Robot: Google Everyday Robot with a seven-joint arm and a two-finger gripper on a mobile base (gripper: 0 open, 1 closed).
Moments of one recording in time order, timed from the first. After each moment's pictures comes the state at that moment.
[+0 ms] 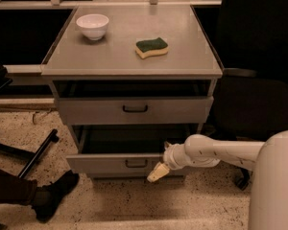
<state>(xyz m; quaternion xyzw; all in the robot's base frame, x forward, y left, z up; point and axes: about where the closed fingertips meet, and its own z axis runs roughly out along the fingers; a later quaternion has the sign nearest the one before) 0.604 -0.069 0.425 -0.50 0.80 0.15 0.30</state>
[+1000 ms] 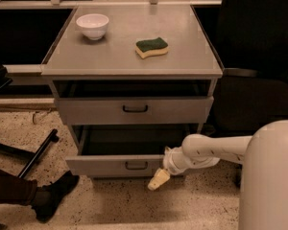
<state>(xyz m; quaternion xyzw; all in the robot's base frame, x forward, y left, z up) 0.566 -0.074 0.420 -0.51 0.81 0.17 0.24</state>
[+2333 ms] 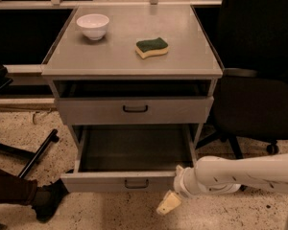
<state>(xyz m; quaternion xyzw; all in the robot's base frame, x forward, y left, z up) 0.463 -0.103 0.457 -0.49 0.83 0.13 0.21</state>
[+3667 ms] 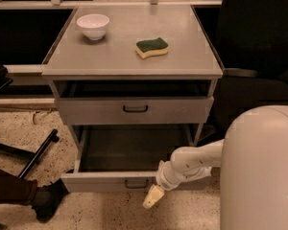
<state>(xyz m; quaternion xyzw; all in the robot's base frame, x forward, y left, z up) 0.503 -0.049 0.407 -0.53 0.82 0.15 0.18</state>
